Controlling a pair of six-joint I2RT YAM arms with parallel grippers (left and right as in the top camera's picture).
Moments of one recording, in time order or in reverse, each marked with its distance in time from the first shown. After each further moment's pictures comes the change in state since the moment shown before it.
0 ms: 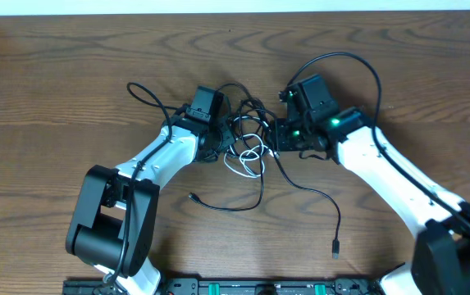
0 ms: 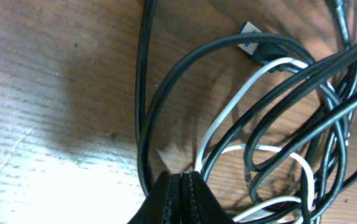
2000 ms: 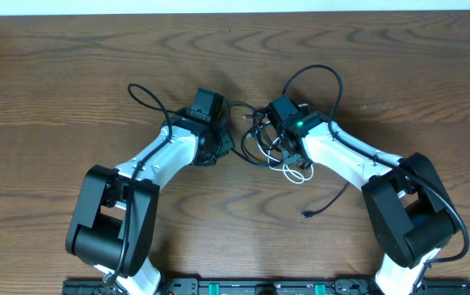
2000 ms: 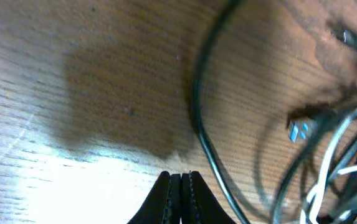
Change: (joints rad) left arm 0.000 0.000 0.000 -0.062 0.013 0.016; right arm 0.063 0.245 0.003 -0.101 0.573 -0.108
